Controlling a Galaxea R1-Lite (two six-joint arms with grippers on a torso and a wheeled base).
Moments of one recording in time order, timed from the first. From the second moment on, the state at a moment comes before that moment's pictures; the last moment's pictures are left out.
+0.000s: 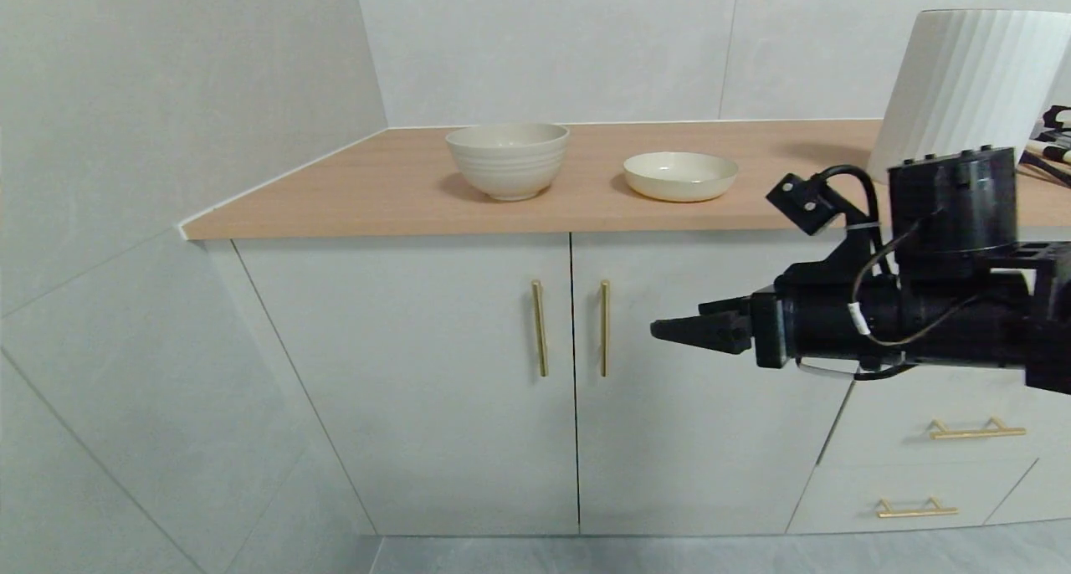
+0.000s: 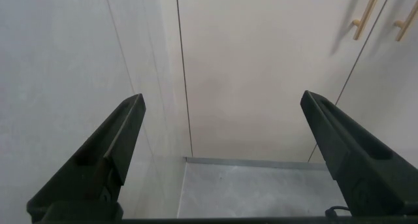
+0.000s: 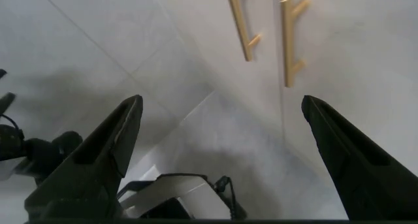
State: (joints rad) left arm 0.00 0.00 0.00 0.00 0.06 -0.01; right arm 0.52 1.64 -1.02 -0.27 0.41 0.15
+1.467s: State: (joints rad) left arm 0.00 0.00 0.00 0.00 0.06 -0.01; right arm 0.57 2.15 -1.14 -0.82 0.38 0.40
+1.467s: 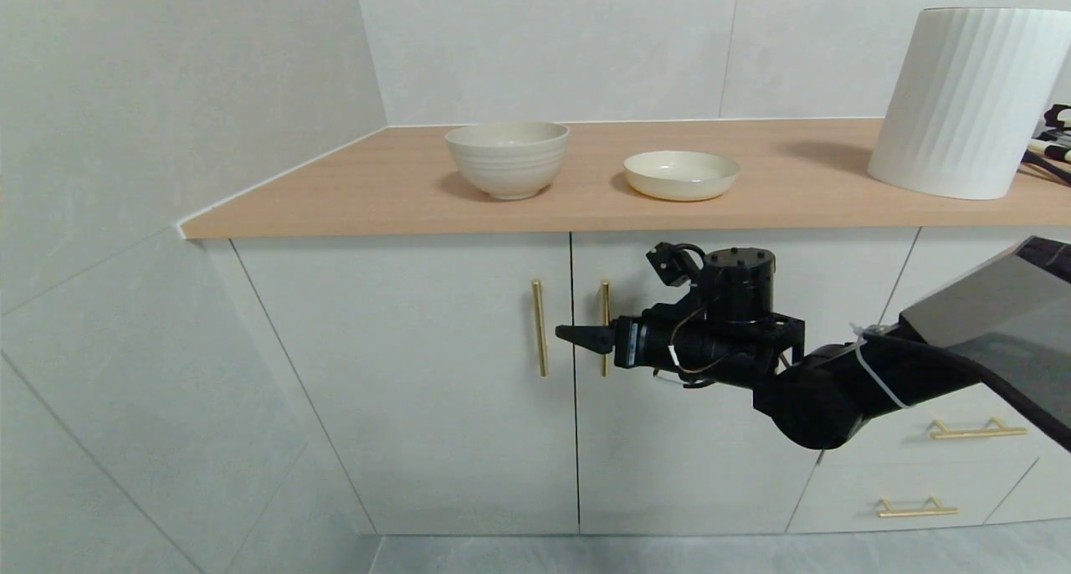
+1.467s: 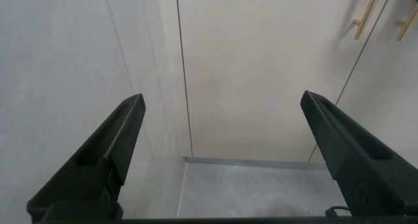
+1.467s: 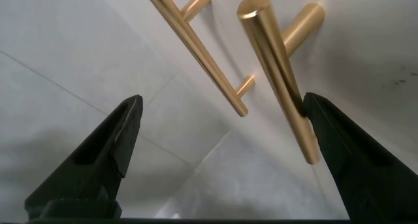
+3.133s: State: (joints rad) left arm 0.00 0.00 0.00 0.00 0.06 -0.01; right arm 0.72 1.83 -0.60 -1.04 0.46 0.44
